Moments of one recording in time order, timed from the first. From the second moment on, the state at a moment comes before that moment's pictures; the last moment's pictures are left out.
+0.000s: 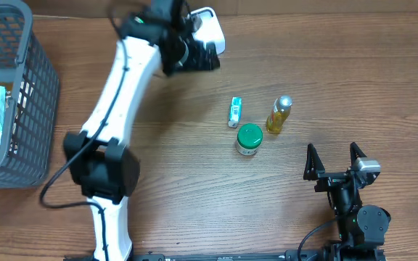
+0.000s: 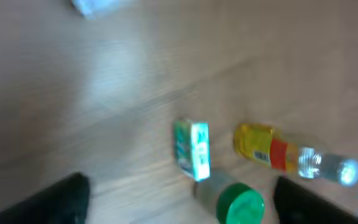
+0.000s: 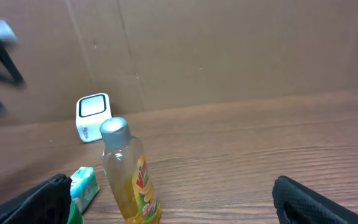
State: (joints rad) left arm -0.27 2.15 2.24 -1.22 0.37 -0.23; right arm -0.07 0.01 0.02 -0.02 -0.14 0.15
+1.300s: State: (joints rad) left arm 0.67 1.85 2.20 -1.23 -0.21 0.08; right arm -0.07 0.01 0.02 -0.02 -0.14 0.15
